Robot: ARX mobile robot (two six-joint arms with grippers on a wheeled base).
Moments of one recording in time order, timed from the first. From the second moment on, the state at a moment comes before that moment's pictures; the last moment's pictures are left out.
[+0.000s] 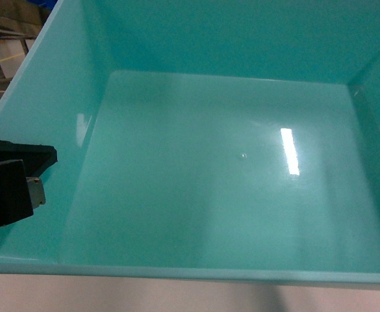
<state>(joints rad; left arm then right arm) -0.42 1.00 0.38 0.26 -0.14 -0.23 0.15 0.97 0.32 0.31 -0.04 0.12</state>
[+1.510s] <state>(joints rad) -0.42 1.00 0.38 0.26 -0.14 -0.23 0.15 0.97 0.32 0.31 -0.04 0.12</state>
